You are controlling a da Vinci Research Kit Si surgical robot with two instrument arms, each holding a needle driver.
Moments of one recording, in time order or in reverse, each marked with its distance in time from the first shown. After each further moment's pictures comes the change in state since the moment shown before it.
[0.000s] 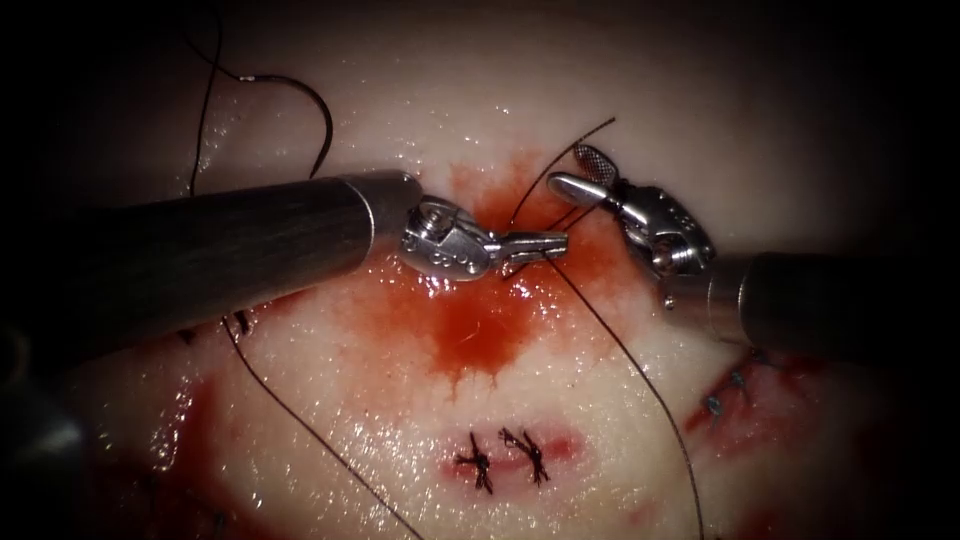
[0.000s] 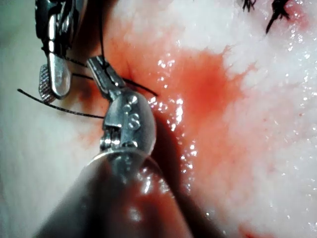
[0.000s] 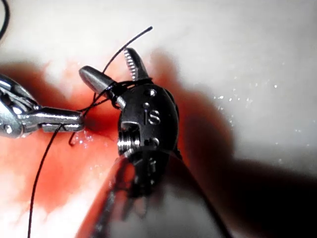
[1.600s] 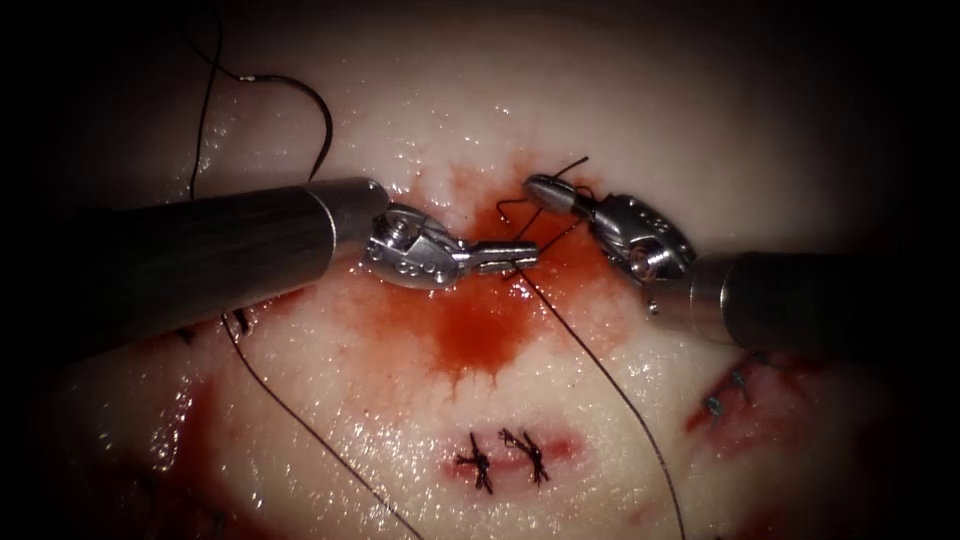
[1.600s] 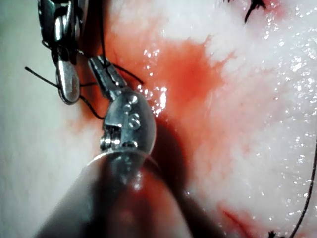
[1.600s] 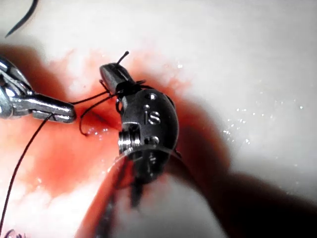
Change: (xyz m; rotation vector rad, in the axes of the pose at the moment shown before) right arm -0.001 -0.003 0.002 0.031 -0.018 -0.227; left arm 0.002 0.001 -0.004 -0.021 0.013 -0.005
